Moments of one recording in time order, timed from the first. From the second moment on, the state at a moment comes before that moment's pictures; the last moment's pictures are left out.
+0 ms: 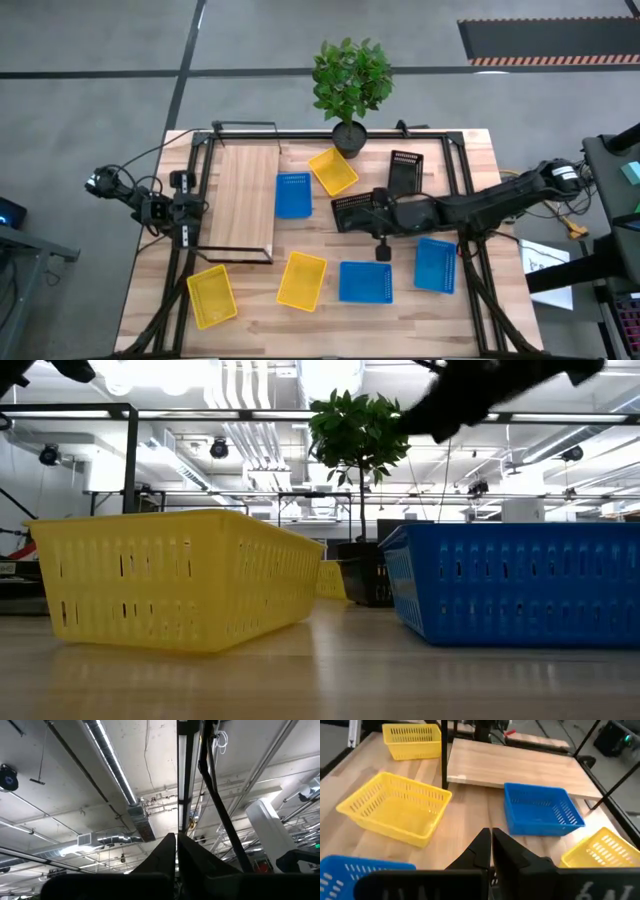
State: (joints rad) left arm -0.47 0.20 0.01 1.03 -0.24 0.56; right arm 0.20 1.27 0.75 0.07 0.21 -0.05
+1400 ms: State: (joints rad) left arm -0.47 0.20 0.01 1.04 -0.24 0.56; right arm 0.09 1.81 1.21 -0.81 0.18 -0.10
